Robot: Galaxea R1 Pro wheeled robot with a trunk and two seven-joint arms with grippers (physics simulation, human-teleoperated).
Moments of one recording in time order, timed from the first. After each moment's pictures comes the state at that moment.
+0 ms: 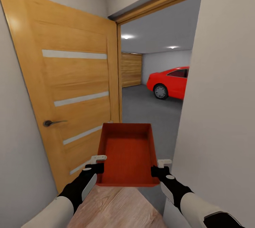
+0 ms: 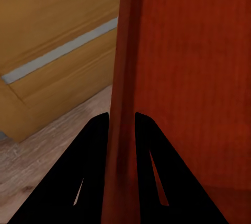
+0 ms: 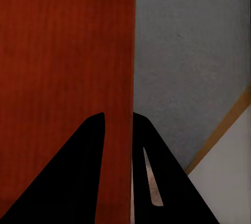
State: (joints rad) left arm -0.64 -0.06 -0.25 -0.57 0.30 0.26 0.26; right arm -0.73 0.07 0.21 -0.21 -0.18 -0.10 -0.08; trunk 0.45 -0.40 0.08
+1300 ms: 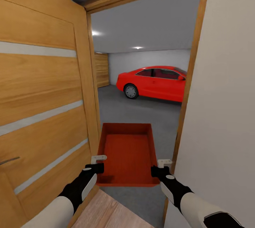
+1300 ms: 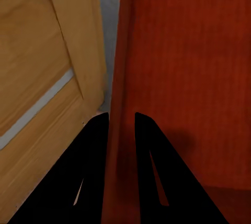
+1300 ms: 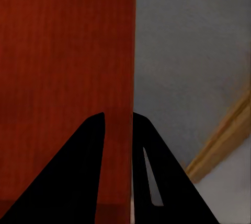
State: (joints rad) left arm -0.64 -0.06 -0.25 -0.57 0.30 0.26 0.26; right arm -0.73 0.07 0.21 -0.21 -0.18 -0.10 -0.08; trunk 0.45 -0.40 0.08
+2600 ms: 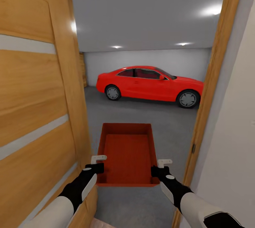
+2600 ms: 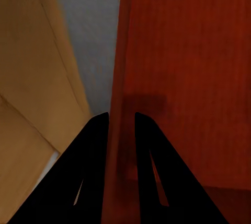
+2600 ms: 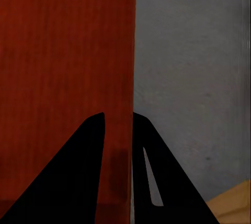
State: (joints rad) left arm -0.64 -0.06 -0.25 -0.57 0.30 0.26 0.26; right arm -0.73 0.07 0.21 -0.21 -0.18 -0.10 -0.08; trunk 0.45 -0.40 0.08
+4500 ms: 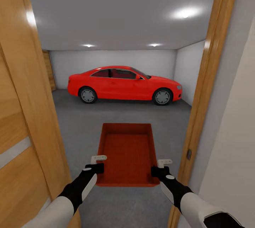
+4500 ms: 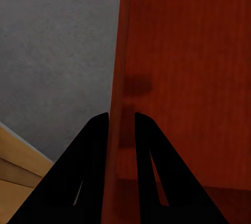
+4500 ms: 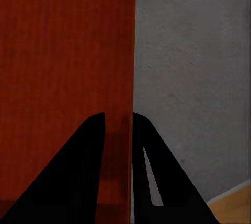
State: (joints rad) left arm -0.64 -0.06 -0.25 -0.57 0.30 0.26 0.26; right arm -0.73 0.07 0.21 -0.21 -0.18 -0.10 -0.08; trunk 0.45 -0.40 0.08
